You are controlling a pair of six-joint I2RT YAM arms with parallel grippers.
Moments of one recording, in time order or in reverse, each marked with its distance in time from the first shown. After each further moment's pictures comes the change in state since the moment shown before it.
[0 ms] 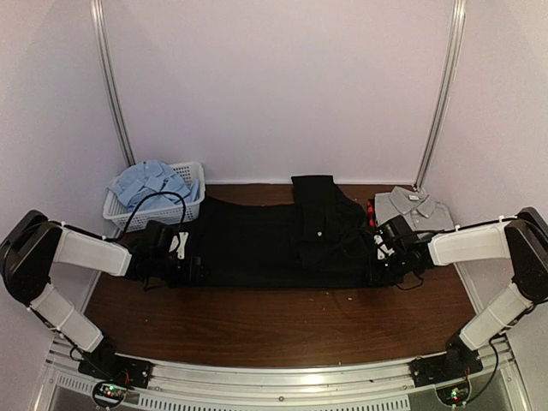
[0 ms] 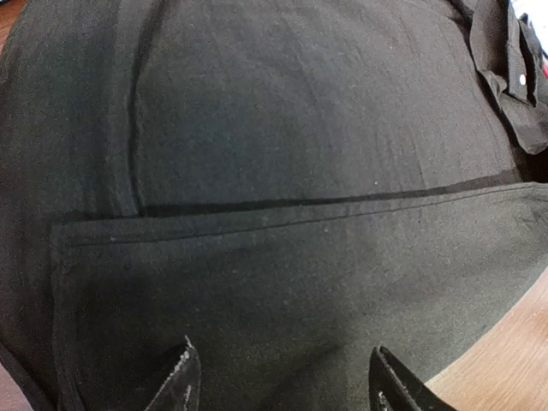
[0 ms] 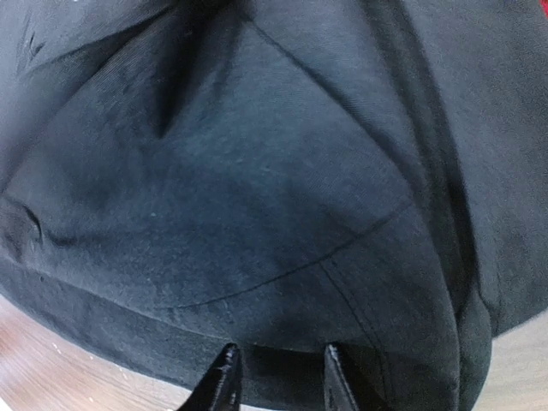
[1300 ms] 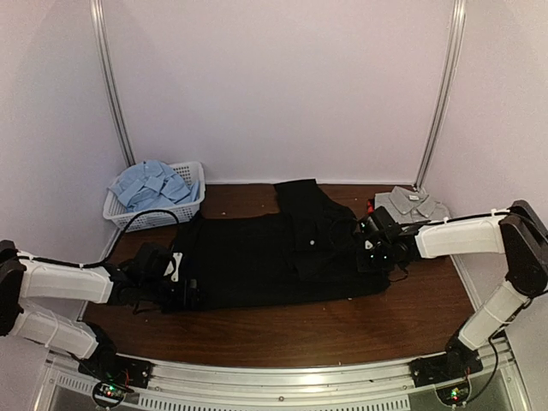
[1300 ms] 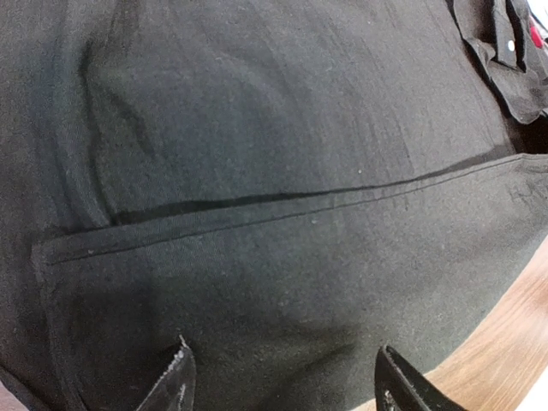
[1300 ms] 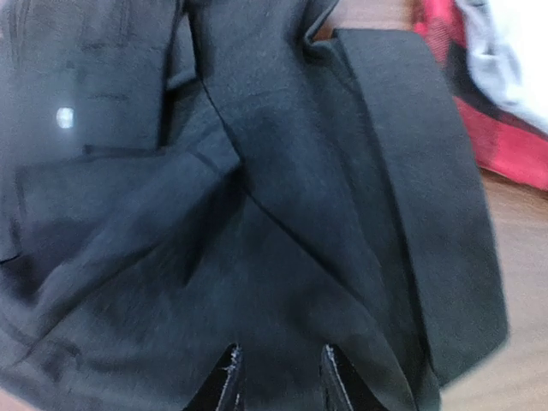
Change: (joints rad) left arm -0.176 -0.292 -0.183 -0.138 -0.124 -0.167; right arm 0.131 0.025 0.136 -0.060 0.253 0.037
